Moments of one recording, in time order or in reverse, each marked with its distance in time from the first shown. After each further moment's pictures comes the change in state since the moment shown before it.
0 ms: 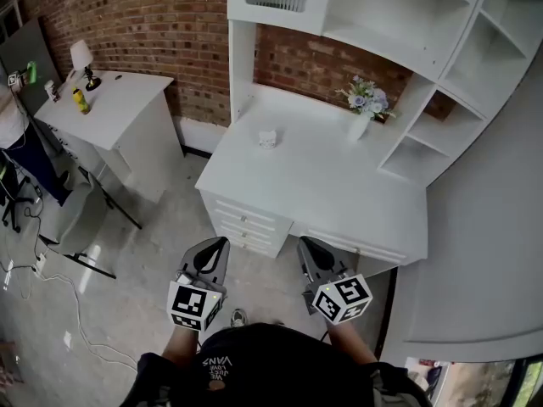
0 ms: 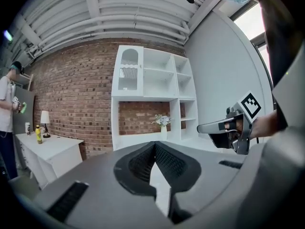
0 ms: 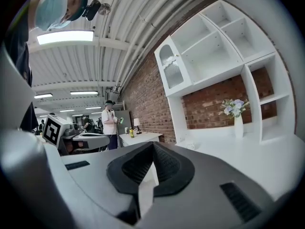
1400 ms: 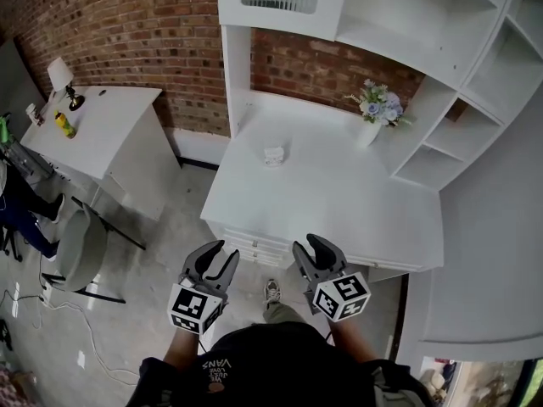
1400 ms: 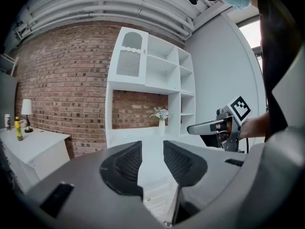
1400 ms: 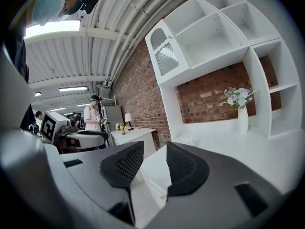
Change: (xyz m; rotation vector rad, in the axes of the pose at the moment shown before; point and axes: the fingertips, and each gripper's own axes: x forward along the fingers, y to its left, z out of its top) left arm 0.087 0.095 -0.022 -0.021 0.072 -0.165; right arm 0.130 -0.040 -0.015 0.039 0.069 -0.079
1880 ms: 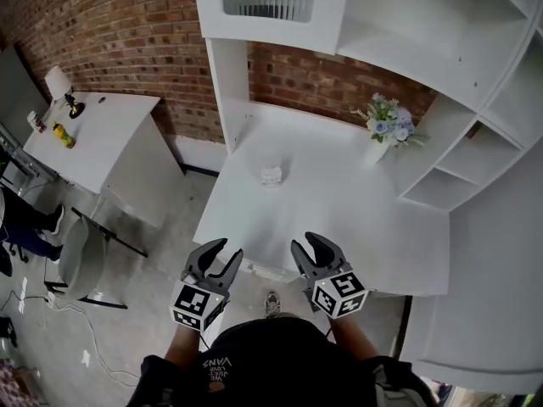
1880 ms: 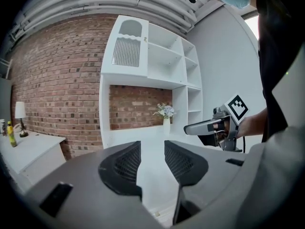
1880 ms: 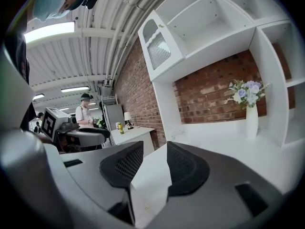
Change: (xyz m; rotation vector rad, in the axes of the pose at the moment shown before) left arm 0.110 0.029 0.015 0.022 0.041 0.013; right arm 0.074 -0.089 0.019 -0.003 0.029 0.062
